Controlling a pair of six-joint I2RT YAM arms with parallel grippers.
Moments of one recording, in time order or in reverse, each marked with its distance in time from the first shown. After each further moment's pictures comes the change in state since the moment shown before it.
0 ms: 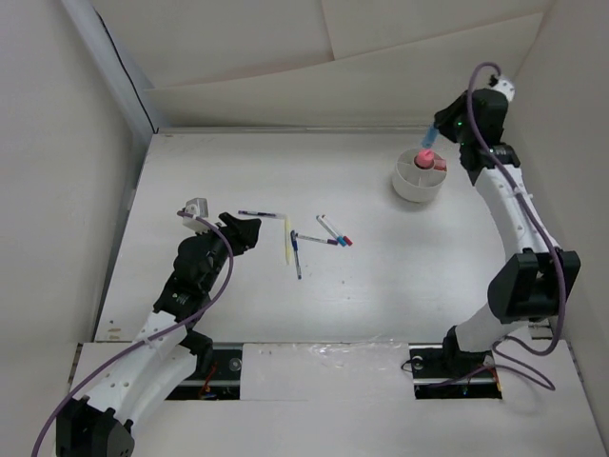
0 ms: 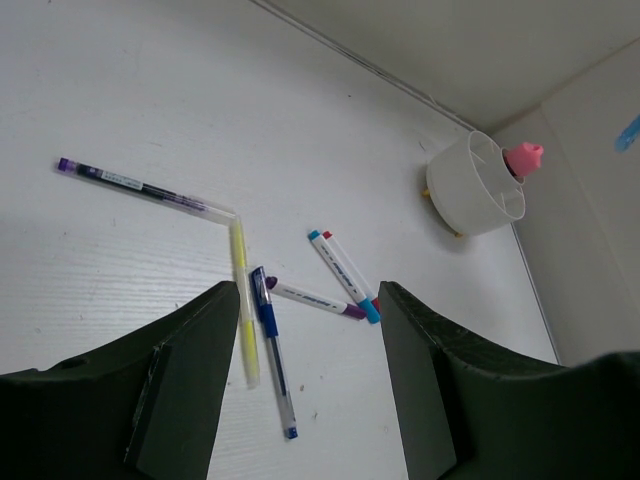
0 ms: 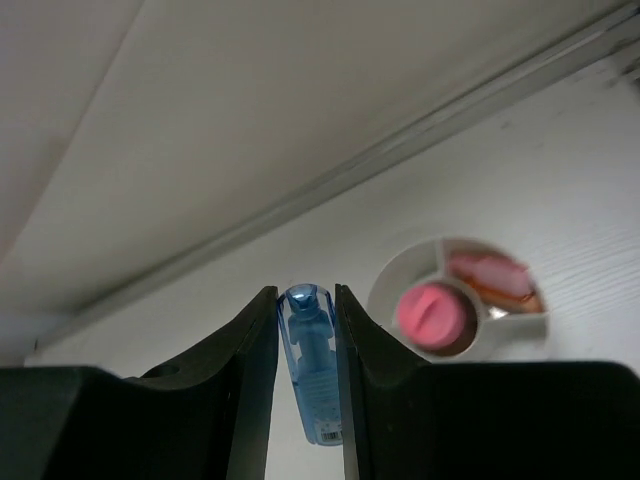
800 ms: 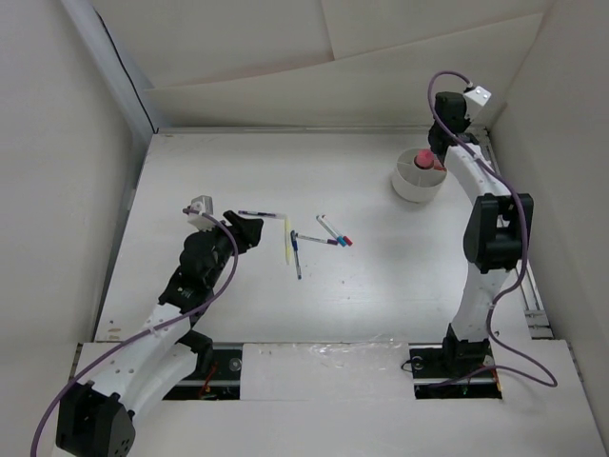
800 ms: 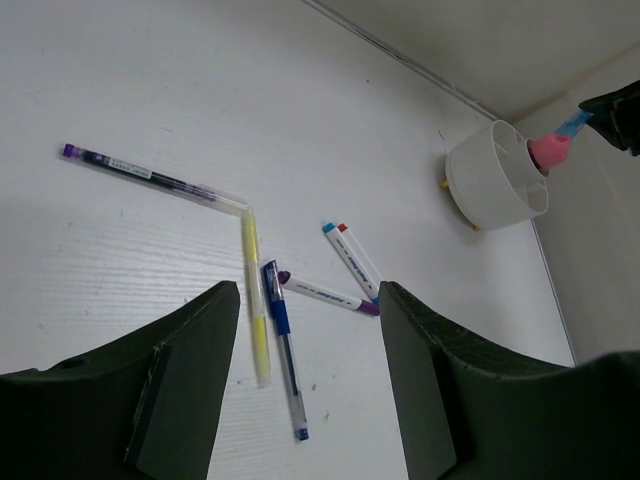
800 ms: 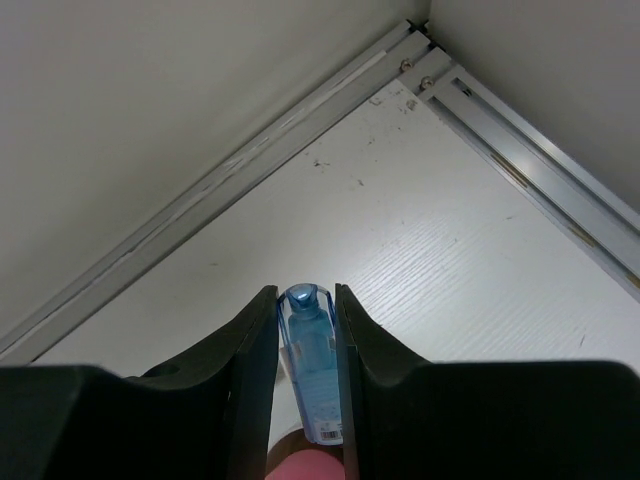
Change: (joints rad) left arm 0.000 0.083 0.000 0.035 -0.003 0.000; right arm -0.032 0.460 0.247 0.038 0.491 -0.093
